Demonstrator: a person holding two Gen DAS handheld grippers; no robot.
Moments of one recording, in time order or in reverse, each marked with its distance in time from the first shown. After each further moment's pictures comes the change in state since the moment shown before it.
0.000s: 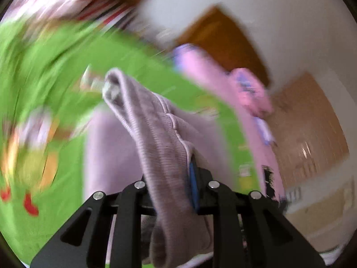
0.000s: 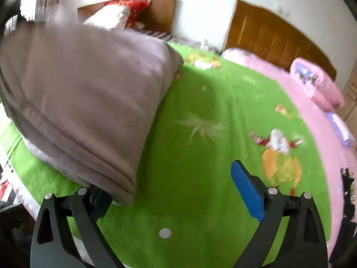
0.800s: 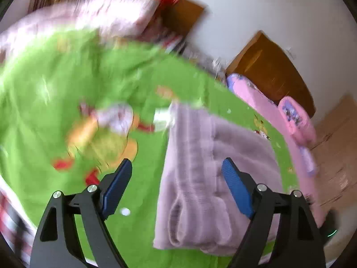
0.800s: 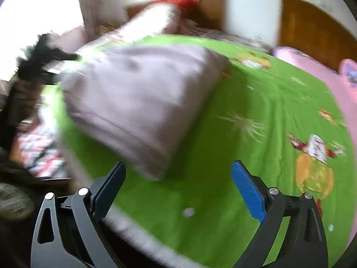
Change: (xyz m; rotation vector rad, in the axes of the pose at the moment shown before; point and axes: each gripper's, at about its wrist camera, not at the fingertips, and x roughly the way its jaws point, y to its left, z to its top) left arm -0.079 -0.006 -0.049 0.060 -0.297 0.305; right arm -0.040 -0.032 0.008 -0.073 -0.037 0.441
